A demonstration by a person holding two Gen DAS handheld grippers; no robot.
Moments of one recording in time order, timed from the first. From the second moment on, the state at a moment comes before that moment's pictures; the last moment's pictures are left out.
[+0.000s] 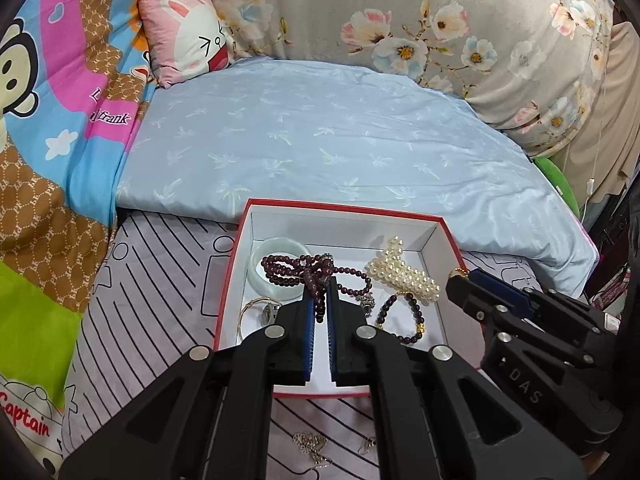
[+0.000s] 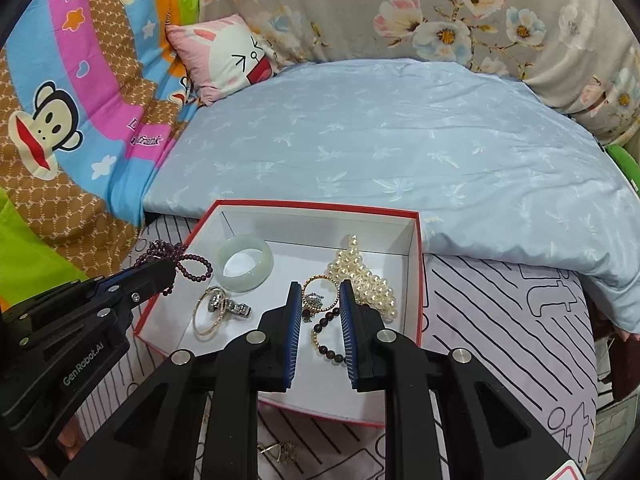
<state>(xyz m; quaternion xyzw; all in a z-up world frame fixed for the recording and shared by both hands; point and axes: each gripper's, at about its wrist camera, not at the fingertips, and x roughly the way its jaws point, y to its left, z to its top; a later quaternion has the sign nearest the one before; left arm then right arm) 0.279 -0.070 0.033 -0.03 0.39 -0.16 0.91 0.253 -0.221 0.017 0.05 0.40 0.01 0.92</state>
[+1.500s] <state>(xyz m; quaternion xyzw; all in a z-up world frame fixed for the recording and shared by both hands) 0.271 -0.039 0.005 -0.05 0.41 -0.12 0.90 0.217 -0.218 -0.003 0.04 0.41 0.00 0.91</state>
